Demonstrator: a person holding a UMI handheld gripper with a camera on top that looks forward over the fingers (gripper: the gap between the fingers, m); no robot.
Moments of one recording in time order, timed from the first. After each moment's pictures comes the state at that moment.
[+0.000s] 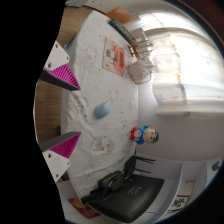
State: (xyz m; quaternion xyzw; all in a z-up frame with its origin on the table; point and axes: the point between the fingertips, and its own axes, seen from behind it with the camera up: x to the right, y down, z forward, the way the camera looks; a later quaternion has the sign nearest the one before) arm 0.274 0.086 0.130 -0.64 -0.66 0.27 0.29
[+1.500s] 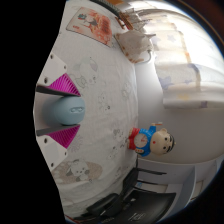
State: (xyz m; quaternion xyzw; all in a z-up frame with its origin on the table) arm 0.019 0.099 -0.017 -0.66 -0.62 0.28 0.32
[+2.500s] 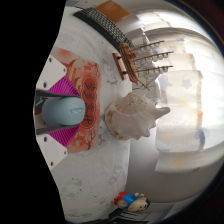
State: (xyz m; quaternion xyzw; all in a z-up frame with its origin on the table) arm -0.042 -0.254 -0.007 -0.62 -0.67 0.32 0.27
